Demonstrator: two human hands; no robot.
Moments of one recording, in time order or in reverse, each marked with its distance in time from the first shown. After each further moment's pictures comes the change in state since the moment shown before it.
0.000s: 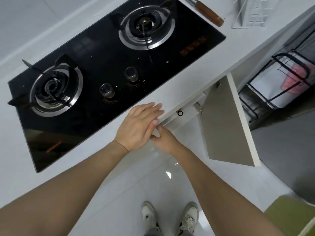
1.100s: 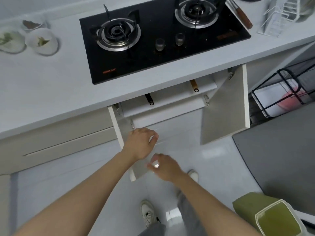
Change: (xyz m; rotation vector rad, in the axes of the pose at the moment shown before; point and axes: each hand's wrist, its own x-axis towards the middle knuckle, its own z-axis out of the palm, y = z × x) left_hand -0.271 0.131 0.034 -0.189 -0.179 -0.677; right_hand -0.265 0.057 0.166 -0.573 -0.236 0.043
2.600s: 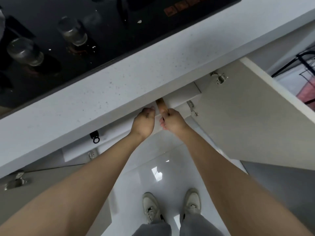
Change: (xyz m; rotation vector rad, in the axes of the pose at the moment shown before) left_hand 0.410 0.114 0.115 -0.537 0.034 -0.361; right_hand 0.319 0.212 -0.273 0.890 0.283 0.174
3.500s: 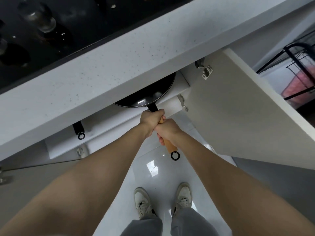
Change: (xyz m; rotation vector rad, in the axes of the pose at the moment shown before) left_hand 0.014 0.020 0.072 -0.490 -0.118 -0.347; right_hand -0.032 0.029 -0.022 -0.151 -0.019 0.284
